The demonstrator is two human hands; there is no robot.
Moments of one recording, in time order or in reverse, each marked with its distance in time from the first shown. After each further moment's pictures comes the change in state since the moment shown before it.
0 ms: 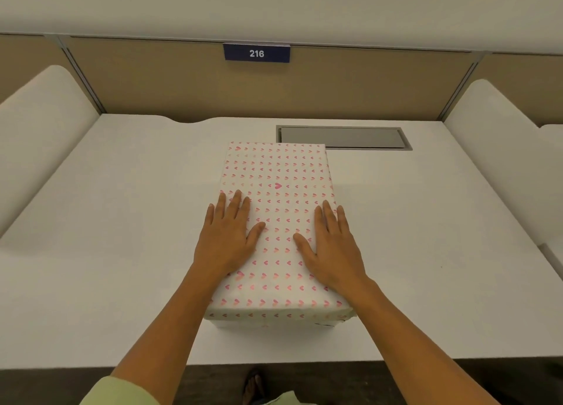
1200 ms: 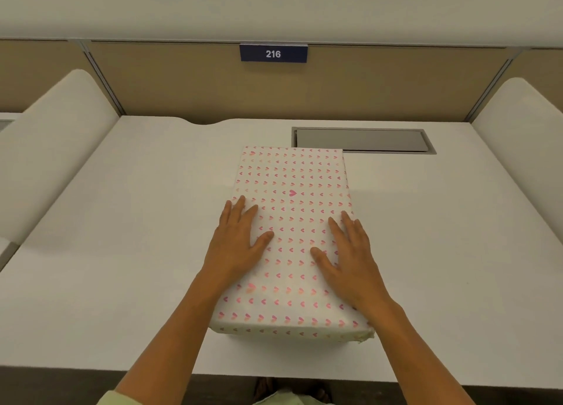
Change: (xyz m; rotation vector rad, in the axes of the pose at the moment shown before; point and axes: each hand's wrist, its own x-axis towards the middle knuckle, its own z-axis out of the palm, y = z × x) left_hand -0.003 -0.002 -0.019 -0.323 -0.030 -0.113; right_hand -0.001 0.007 -0.004 0.218 -0.015 -0.016
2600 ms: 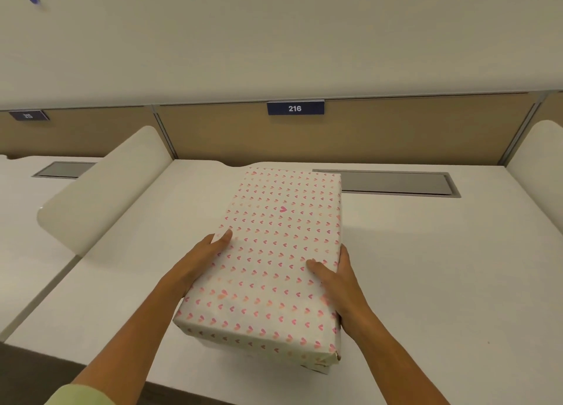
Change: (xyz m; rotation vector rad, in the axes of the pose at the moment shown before) left_hand -0.007 -0.007 -0.063 -0.624 -0.105 -0.658; right_hand 0.018 0.002 -0.017 1.101 -0.229 0.178
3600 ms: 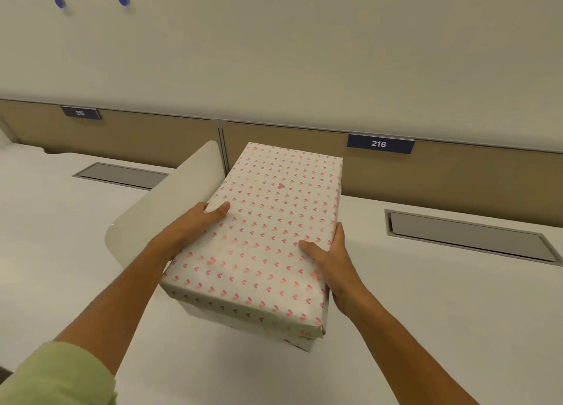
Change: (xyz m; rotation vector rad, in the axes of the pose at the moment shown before) left_hand 0.125 0.003 -0.276 0.081 0.075 0.204; right_hand 0.106 -0.086 0.267 -0.071 -0.107 -0.164
